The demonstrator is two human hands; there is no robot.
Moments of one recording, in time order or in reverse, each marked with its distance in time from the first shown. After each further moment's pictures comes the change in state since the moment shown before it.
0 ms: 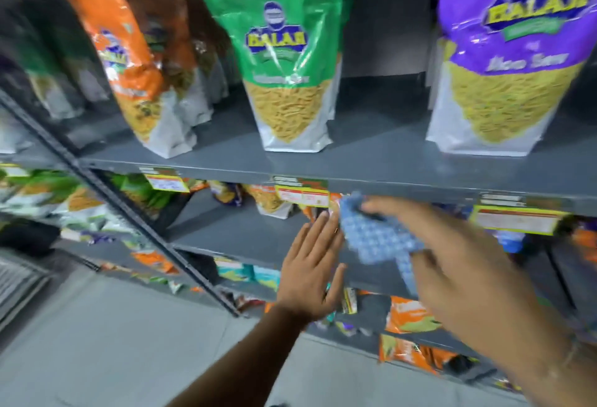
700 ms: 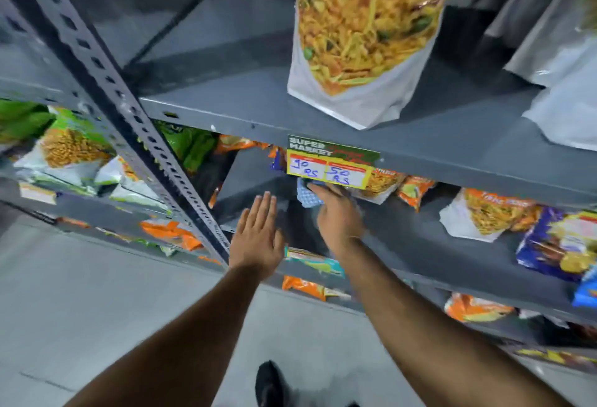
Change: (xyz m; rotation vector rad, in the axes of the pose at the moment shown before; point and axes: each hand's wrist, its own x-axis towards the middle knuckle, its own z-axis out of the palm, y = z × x) left_hand -0.176 -0.438 0.028 0.024 -0.400 -0.514; right_hand 0.258 0.049 0.533 -0.237 -0.037 0.424
